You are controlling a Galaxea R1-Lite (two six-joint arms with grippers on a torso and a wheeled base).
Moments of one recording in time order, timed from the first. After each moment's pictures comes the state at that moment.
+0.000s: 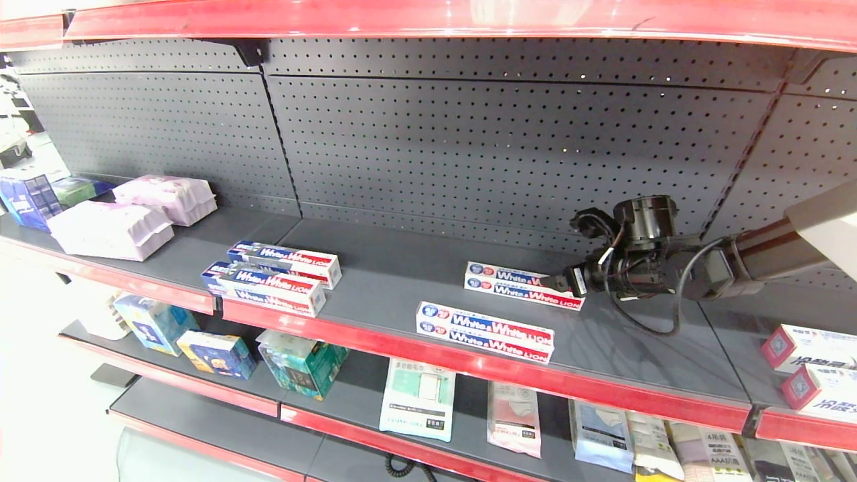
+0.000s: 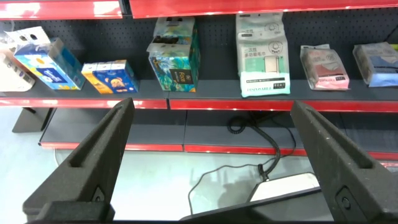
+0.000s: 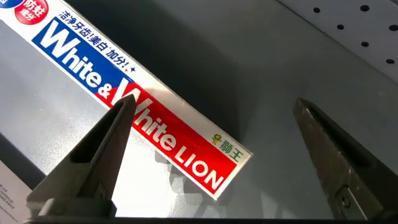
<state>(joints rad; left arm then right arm) -0.22 0.10 -0.24 0.44 0.06 0.08 0.16 2.14 -1.21 -0.28 0.11 -0.21</state>
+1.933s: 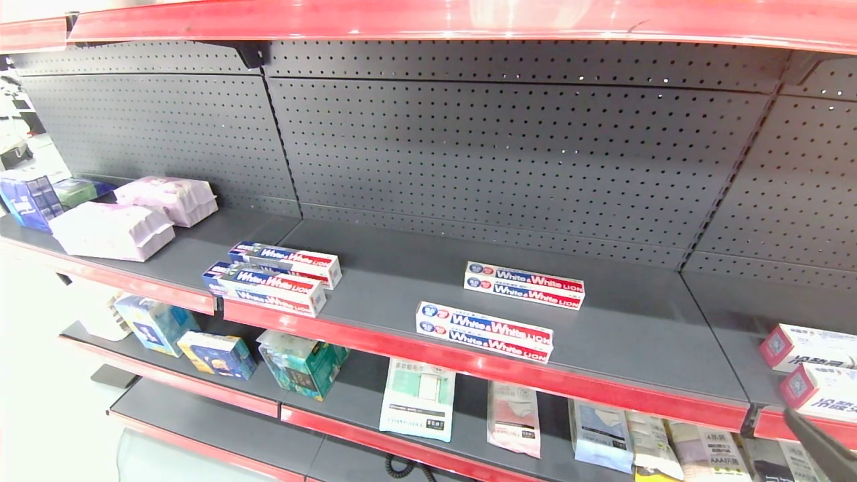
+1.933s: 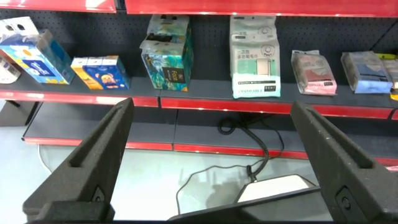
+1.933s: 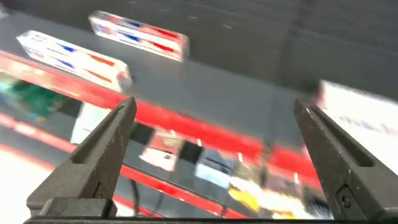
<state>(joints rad) -0.22 0.10 -0.23 0.43 0.04 0.02 0.20 0.58 -0.07 -0.38 -0.15 -0.08</state>
